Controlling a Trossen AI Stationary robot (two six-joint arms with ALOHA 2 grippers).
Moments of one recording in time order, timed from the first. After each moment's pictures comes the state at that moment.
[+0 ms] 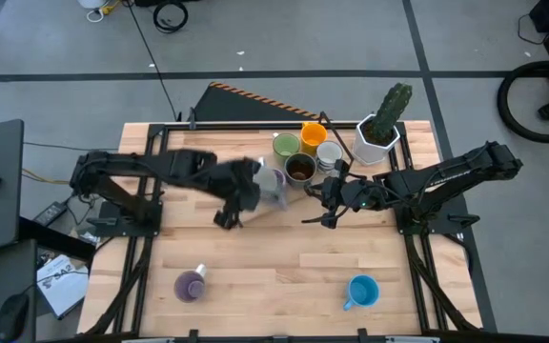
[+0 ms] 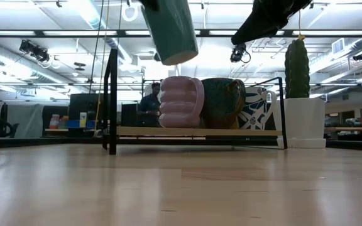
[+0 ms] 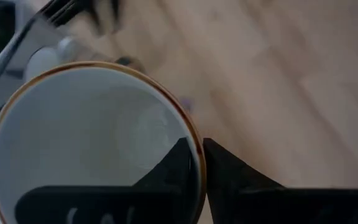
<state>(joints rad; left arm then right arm) -0.05 1.54 1.62 -0.98 -0.10 0.52 0.22 1.20 0.89 -0.31 0.53 0.12</state>
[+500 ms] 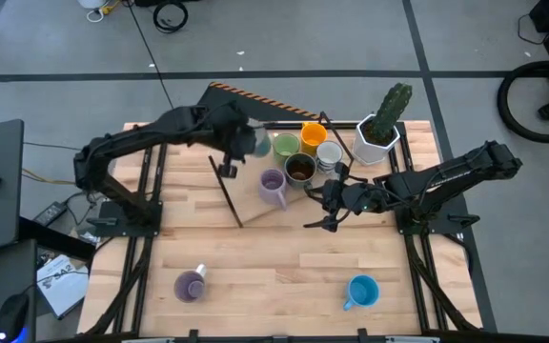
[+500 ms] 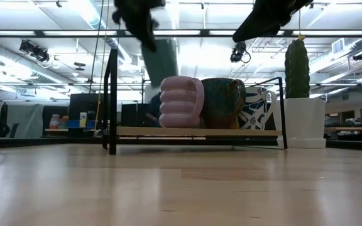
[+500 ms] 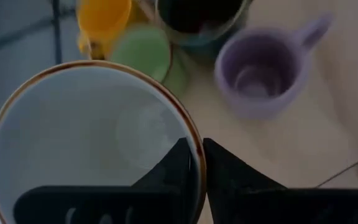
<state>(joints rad) 0.33 1.55 1.59 -0.97 -0.03 0.62 0.24 1.20 0.89 -0.31 0.53 0.15</state>
